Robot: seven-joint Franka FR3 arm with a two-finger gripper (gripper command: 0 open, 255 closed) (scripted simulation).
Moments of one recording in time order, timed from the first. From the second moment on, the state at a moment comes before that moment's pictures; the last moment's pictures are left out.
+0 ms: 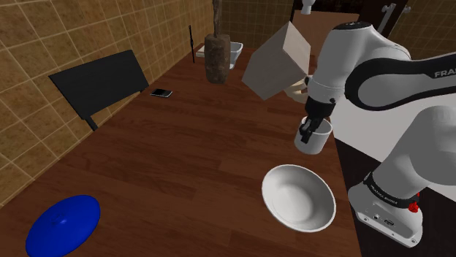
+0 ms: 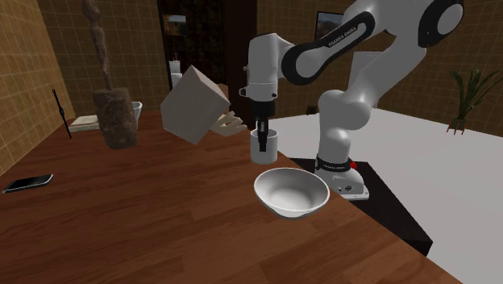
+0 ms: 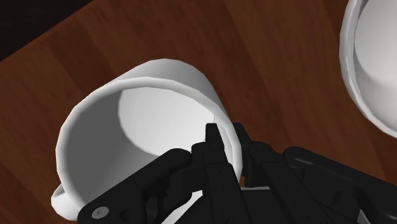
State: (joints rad) arm 0.15 -0.81 0.26 -2.90 0.21 2.08 0.19
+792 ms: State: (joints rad) arm 0.14 -0.87 0.23 -2.76 0.18 1.88 0.20
